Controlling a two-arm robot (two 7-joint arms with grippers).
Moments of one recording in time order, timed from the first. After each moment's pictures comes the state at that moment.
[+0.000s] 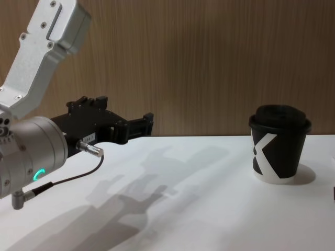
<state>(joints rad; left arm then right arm) -0.24 0.38 0.45 -1.63 -0.20 0.01 -0.01 -0.02 0.29 -0.06 -1.69 0.26 0.37 0.11</state>
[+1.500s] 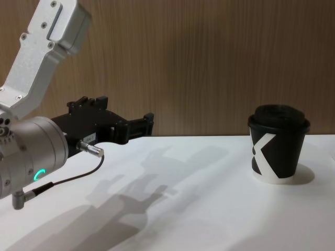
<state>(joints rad) -0.24 0.38 0.45 -1.63 -0.20 0.01 -0.01 -0.02 0.29 -0.06 -1.68 0.26 0.37 0.11</state>
